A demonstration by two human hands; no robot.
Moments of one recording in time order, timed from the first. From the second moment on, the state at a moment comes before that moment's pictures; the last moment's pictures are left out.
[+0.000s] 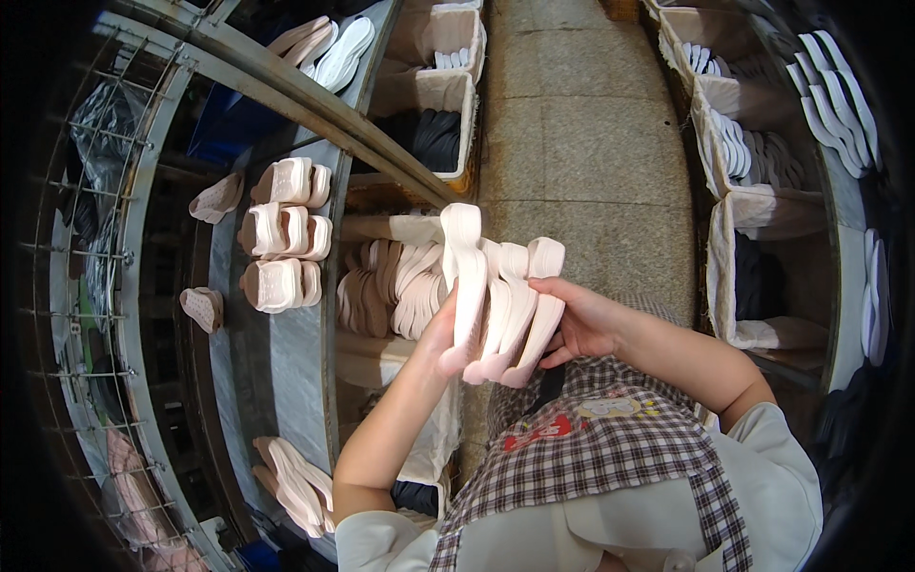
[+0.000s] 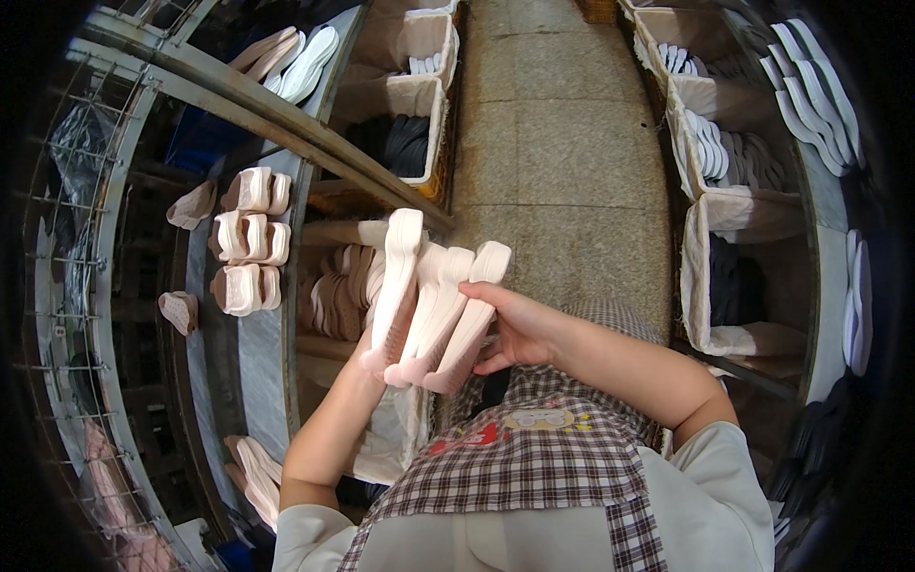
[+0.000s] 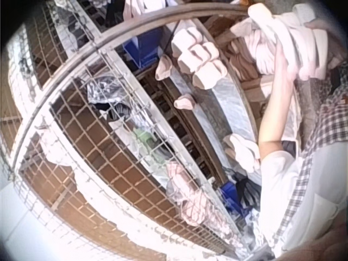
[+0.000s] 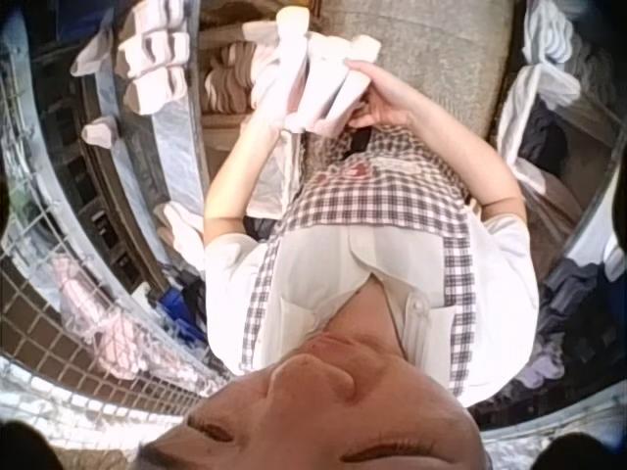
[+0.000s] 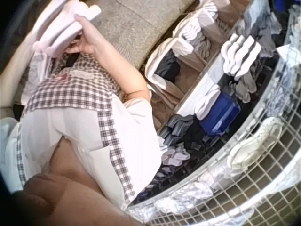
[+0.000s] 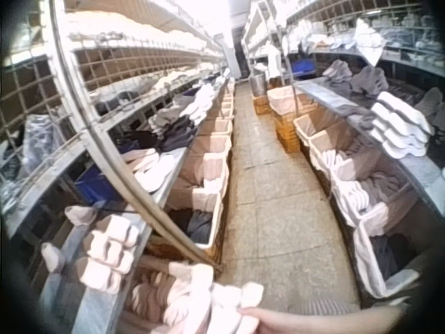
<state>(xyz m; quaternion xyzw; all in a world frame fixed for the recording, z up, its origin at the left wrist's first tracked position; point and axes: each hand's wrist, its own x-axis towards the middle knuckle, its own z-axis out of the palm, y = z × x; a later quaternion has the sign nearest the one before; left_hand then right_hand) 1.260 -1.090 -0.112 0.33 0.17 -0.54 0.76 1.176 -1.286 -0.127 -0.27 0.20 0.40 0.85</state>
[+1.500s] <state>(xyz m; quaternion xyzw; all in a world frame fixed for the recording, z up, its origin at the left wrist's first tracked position) 1.264 -1.093 -0.082 0.38 -0.01 -0.37 0.85 1.167 -1.300 -0.071 -0.63 -0.06 0.13 0.76</state>
